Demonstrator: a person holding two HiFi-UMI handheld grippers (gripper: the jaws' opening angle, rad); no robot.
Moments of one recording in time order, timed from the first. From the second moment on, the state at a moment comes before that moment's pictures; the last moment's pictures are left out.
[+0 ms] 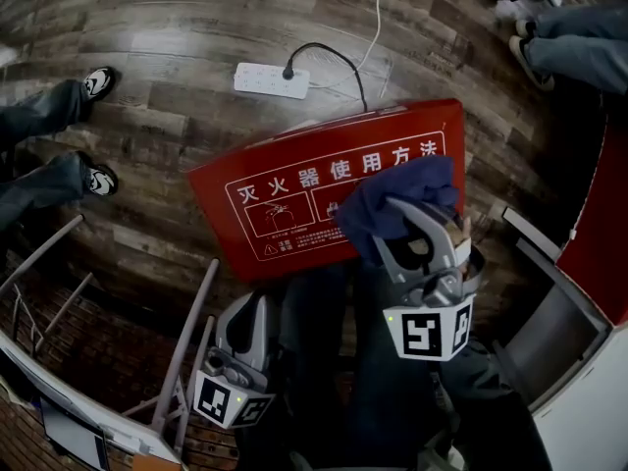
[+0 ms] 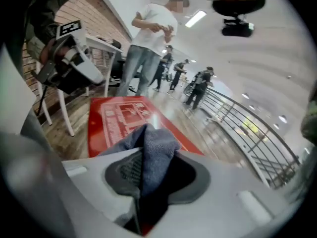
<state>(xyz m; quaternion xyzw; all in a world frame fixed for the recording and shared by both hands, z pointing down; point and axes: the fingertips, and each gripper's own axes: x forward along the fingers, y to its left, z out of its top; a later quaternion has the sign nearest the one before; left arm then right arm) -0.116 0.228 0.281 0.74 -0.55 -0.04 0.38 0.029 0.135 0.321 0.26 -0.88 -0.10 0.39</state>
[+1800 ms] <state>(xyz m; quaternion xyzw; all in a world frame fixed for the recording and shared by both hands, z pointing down) -0.155 0.233 0.287 0.71 -0.60 -0.03 0.38 -0.011 0.094 0.319 0.23 -0.90 -0.02 0.38</state>
